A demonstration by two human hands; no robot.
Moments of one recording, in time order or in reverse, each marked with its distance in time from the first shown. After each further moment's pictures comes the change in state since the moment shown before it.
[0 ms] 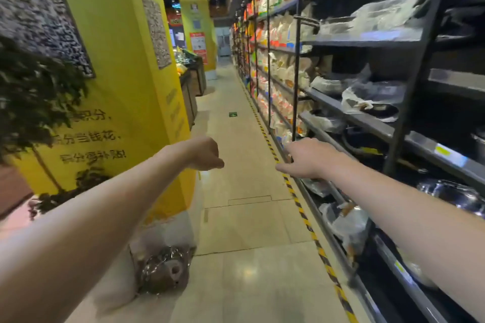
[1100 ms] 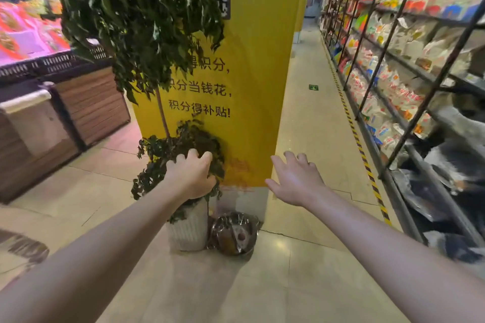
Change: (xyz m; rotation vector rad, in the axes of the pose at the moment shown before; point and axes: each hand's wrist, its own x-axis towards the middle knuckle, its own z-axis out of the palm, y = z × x) left_hand -0.012 -0.447 0.126 0.059 0.092 -0.400; right_hand 0.220 -0.418 0.137 0.045 0.046 -0.336
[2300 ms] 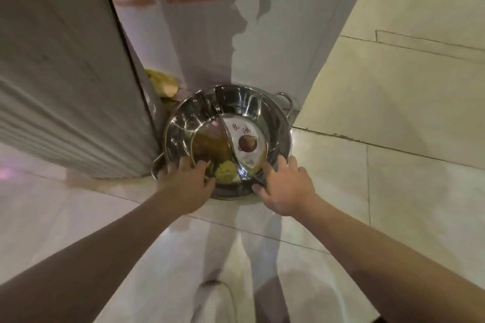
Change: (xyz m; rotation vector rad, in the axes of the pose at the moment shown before) left_hand 0.358 -0.037 0.953 -0.035 -0.488 -0.030; right_hand 0.210 -0.005 1.004 0.070 -0.475 0.002
